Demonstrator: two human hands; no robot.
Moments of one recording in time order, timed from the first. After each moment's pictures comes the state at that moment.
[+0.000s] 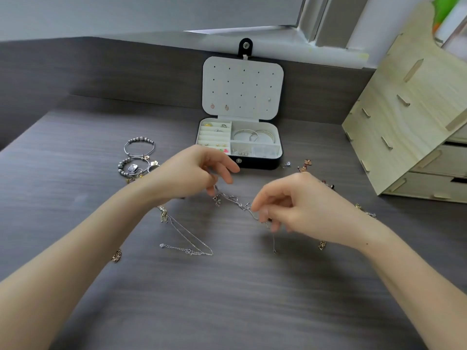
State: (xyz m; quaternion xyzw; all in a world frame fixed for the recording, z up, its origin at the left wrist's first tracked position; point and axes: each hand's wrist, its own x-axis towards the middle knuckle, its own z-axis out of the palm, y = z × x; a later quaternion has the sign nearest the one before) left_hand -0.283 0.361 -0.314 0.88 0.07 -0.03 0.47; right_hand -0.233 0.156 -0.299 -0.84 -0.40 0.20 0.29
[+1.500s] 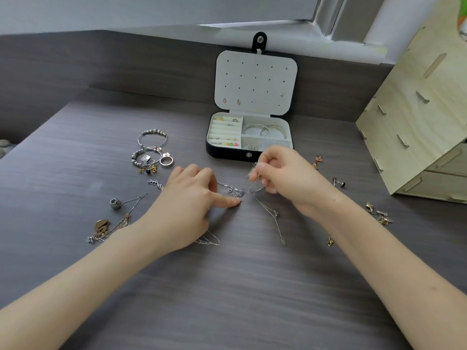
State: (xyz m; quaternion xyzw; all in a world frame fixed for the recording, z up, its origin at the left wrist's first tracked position) left_hand -0.328 0.350 -0.353 0.98 -0.09 0.19 0.03; right_hand -0.213 0.200 -0.321 -0.81 -0.23 0.23 0.49
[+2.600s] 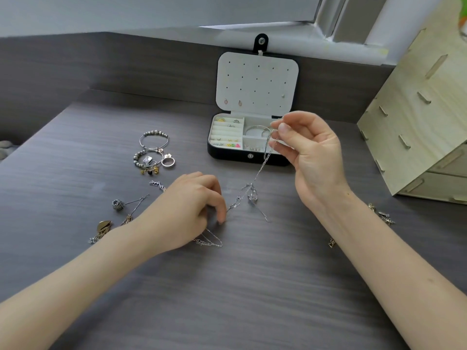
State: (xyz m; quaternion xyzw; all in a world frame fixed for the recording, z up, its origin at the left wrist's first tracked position) left_hand -0.335 0.357 -0.350 0.97 -0.06 0.10 0.23; right_hand -0.209 0.201 -0.305 -0.55 -0.16 0.11 0.81
